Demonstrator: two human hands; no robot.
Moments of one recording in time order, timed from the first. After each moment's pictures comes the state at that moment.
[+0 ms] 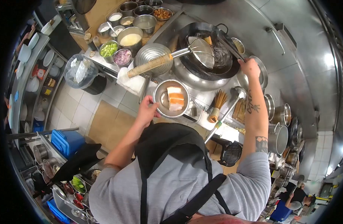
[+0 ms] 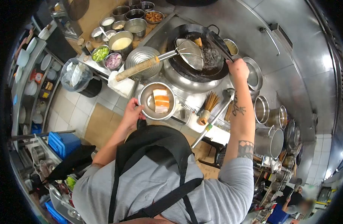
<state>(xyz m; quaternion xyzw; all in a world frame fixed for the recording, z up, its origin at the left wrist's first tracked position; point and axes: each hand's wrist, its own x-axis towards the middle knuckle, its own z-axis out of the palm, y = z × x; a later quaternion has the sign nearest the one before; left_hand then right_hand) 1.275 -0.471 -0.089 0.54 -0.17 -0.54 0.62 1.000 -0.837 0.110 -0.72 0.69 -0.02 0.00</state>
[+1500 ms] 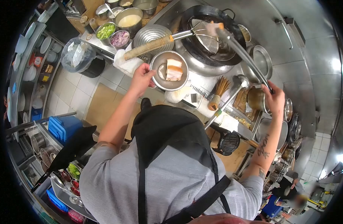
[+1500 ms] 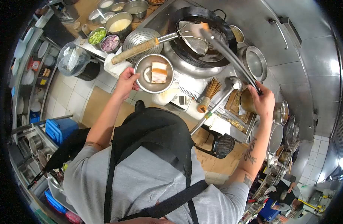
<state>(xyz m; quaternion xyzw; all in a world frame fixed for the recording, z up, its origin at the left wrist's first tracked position) 1.310 -0.521 -0.076 0.57 -0.20 -0.51 0.61 0.878 -0.708 0.160 -0.80 0.59 -0.10 0.04</state>
